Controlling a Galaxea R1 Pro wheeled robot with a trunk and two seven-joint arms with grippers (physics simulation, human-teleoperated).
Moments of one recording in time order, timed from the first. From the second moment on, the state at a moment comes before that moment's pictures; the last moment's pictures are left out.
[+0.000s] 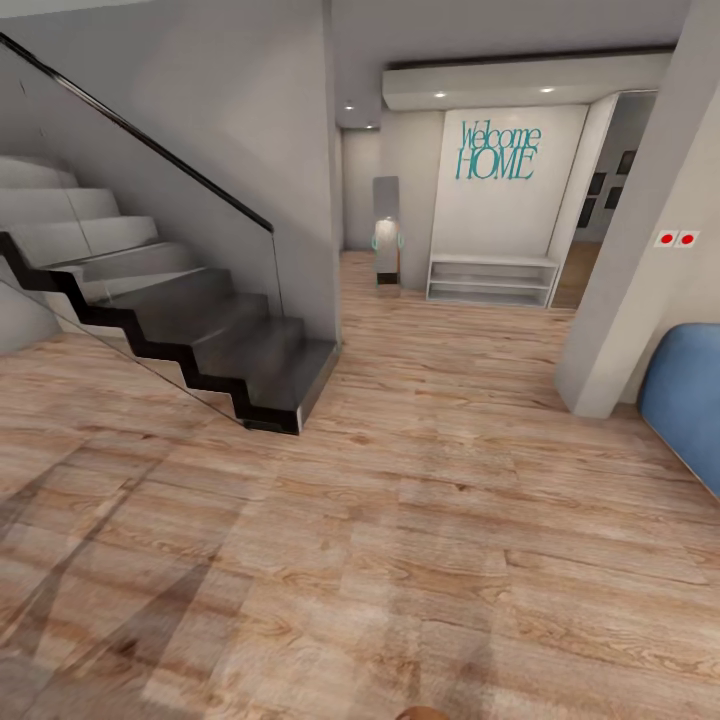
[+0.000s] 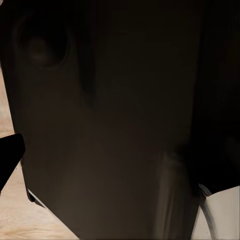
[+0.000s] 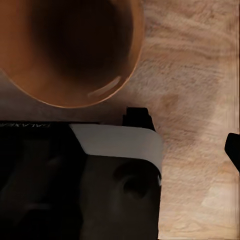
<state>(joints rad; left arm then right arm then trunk) -0.01 -0.07 -0.01 -0.05 -0.01 -0.08 0.00 -0.08 0.04 0.02 -0.89 0.01 0.76 -0.03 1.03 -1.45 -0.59</state>
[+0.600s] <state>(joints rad) -0.18 -0.08 -0.01 -0.14 0.00 0.16 0.00 -0.12 0.04 0.02 -0.87 0.00 0.77 -0.12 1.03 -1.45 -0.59</state>
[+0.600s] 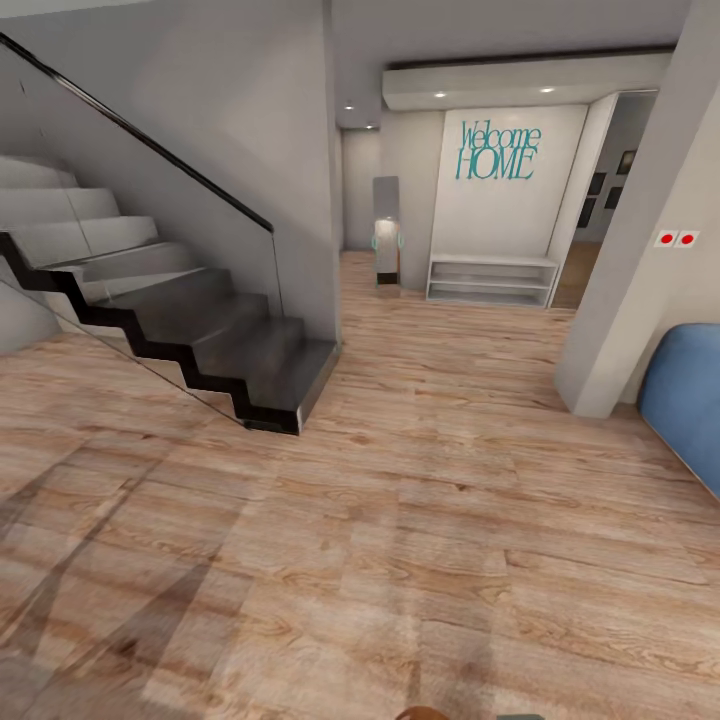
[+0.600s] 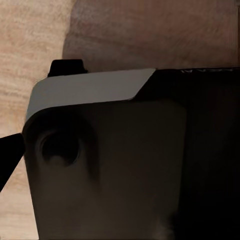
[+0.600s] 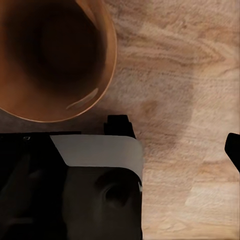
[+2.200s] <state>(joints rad) -0.47 -0.06 0.02 -0.18 0.07 0.41 0.05 -0.12 0.05 0.02 -0.81 0.00 0.76 -0.12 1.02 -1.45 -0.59</state>
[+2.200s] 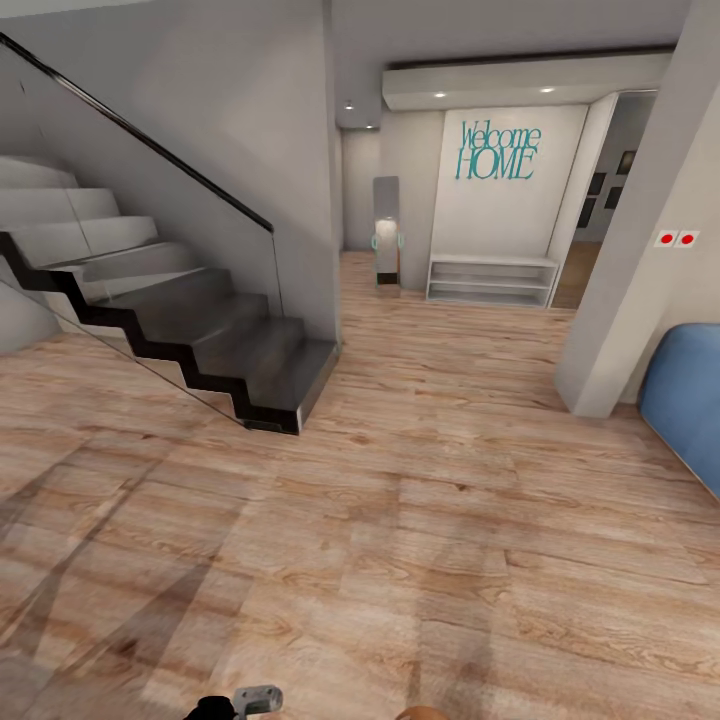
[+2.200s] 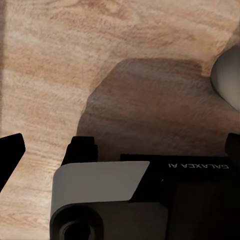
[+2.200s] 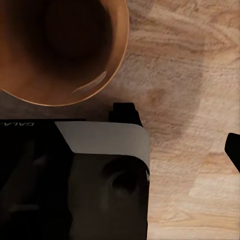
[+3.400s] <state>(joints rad) -0.47 -0.06 0.02 -0.18 0.07 0.39 0.05 -0.12 0.07 0.03 -0.81 0.00 0.76 -0.12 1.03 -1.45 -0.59</state>
